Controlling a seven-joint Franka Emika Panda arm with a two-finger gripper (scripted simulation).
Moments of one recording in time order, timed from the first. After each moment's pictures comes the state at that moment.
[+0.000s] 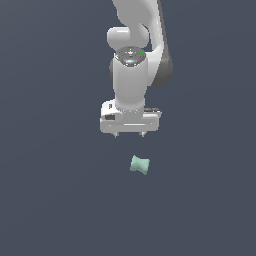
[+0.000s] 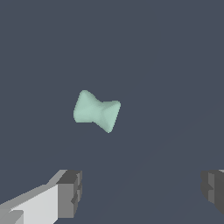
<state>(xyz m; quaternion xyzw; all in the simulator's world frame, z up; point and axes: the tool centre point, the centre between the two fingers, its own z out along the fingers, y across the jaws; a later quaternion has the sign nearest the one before) 0.014 0.005 0.199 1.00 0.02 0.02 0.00</state>
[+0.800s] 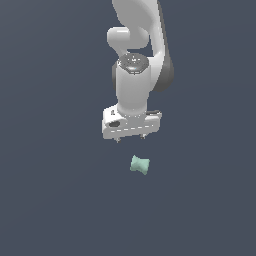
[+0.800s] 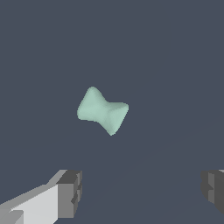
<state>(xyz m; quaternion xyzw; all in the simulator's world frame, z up) 0.021 0.010 0.188 1.00 0.10 0.02 0.01</state>
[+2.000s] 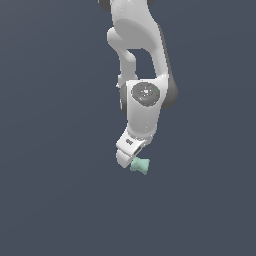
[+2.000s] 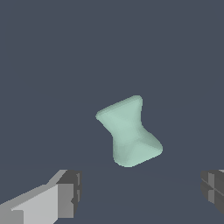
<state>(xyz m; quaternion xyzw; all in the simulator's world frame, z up) 0.051 0.038 0.134 0.90 0.43 0.00 0.01</state>
